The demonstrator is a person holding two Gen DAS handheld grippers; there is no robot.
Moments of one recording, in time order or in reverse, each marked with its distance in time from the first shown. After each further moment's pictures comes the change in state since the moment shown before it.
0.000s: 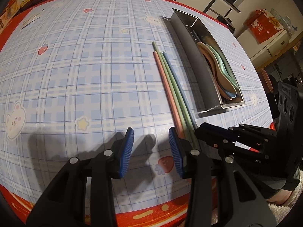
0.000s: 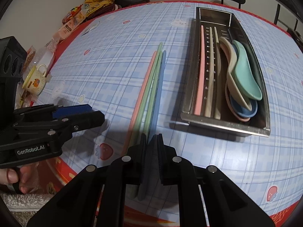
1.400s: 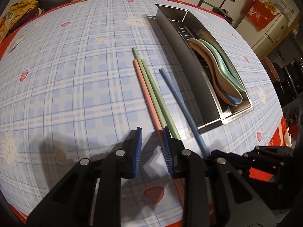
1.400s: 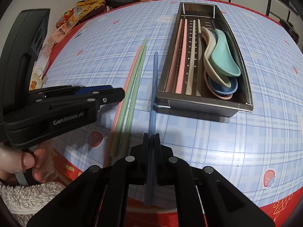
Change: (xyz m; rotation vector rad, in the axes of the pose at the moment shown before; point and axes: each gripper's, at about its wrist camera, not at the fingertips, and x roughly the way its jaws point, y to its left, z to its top) left arm 0.043 -0.041 0.030 0.111 -0.010 0.069; right arm -0.012 -0.018 -0.021 0.057 0.006 -0.015
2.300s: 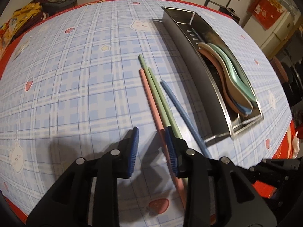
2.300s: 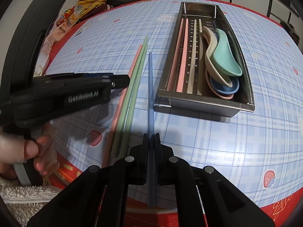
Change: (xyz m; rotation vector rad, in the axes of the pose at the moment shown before) left arm 0.005 -0.006 0.010 0.020 -0.002 0.092; right arm 0.001 0.002 -0.001 -0.010 0.002 -0.008
